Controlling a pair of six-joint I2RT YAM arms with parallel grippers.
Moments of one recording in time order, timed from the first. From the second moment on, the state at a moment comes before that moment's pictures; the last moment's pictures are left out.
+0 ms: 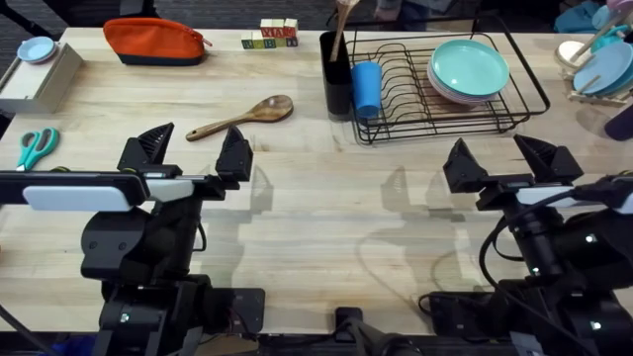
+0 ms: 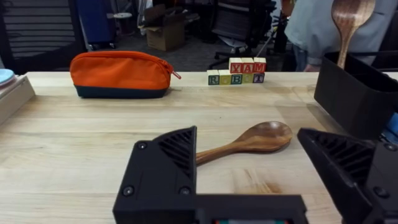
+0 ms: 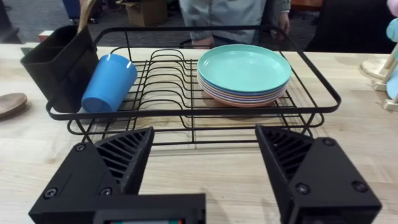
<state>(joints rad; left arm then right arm) 0.00 0.00 0.01 -0.02 -0.01 -0.02 0.00 0.00 0.01 -0.10 -0.03 -0.01</state>
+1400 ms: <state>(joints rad) 0.00 0.56 0.80 -0.76 0.06 -0.02 0.00 0.36 0.66 -0.59 -0.02 -0.04</state>
